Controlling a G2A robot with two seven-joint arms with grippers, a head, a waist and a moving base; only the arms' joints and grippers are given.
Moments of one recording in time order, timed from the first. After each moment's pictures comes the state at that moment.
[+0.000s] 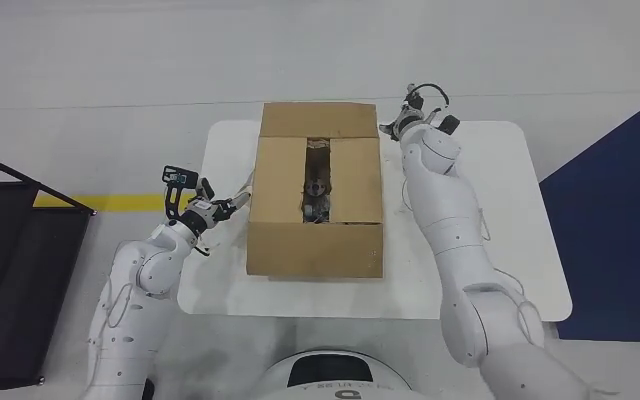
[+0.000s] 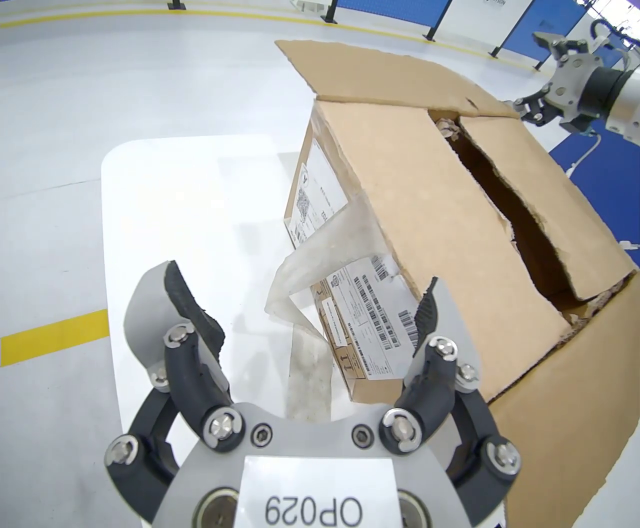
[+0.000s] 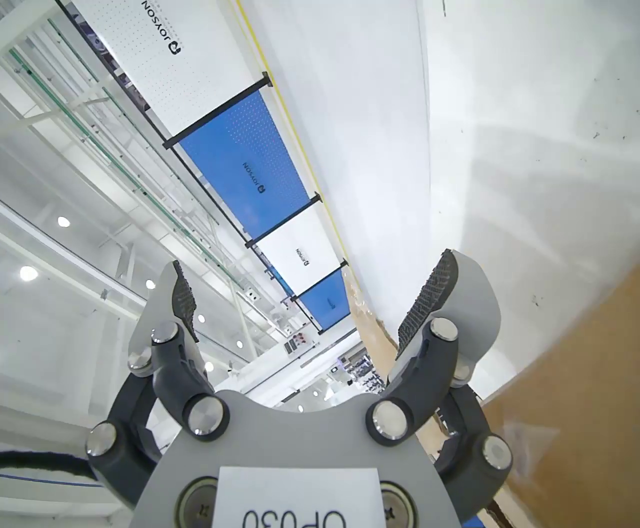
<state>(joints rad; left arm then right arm) 1.53 -1.24 -1.58 -1.61 0.98 -0.41 -0.37 -0.77 -1.59 1.47 -0.86 0.47 0.32 -0.17</state>
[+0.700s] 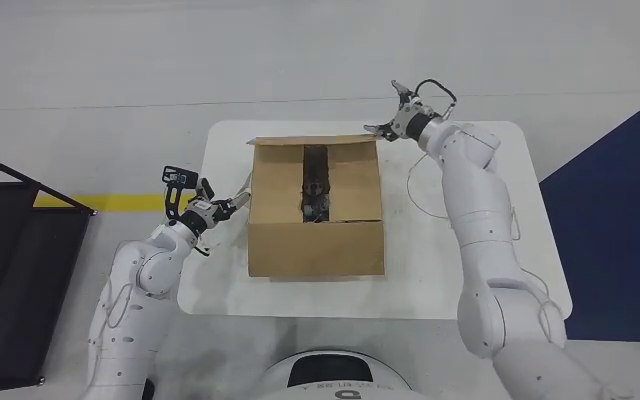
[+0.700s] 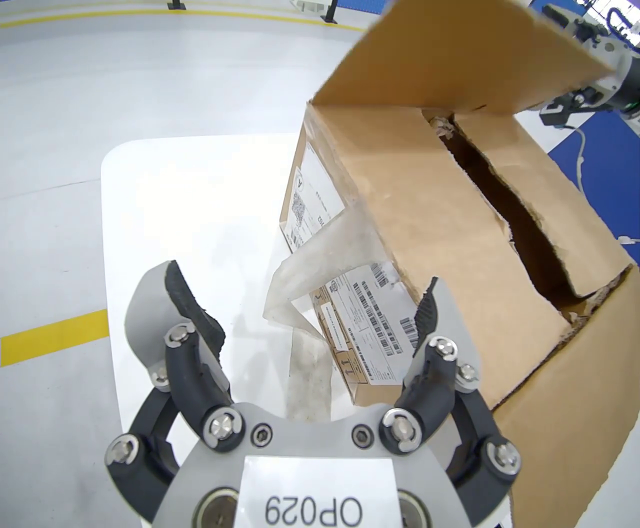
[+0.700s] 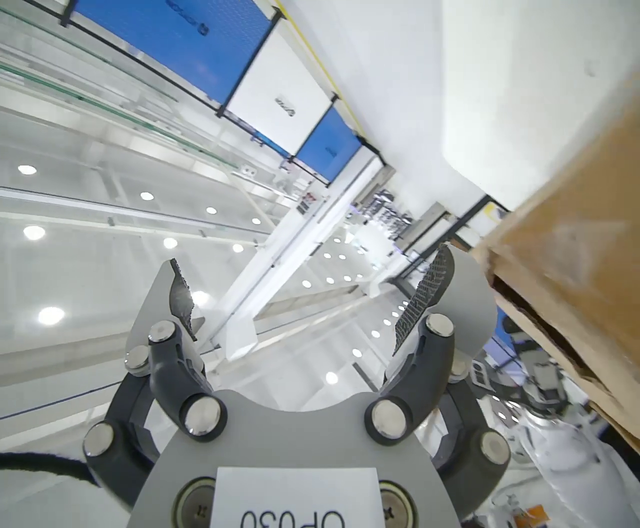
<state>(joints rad) 1.53 -1.24 -1.58 -1.61 0.98 -0.41 -0.37 -0.77 -1.50 1.58 -0.91 0.53 0.70 0.49</state>
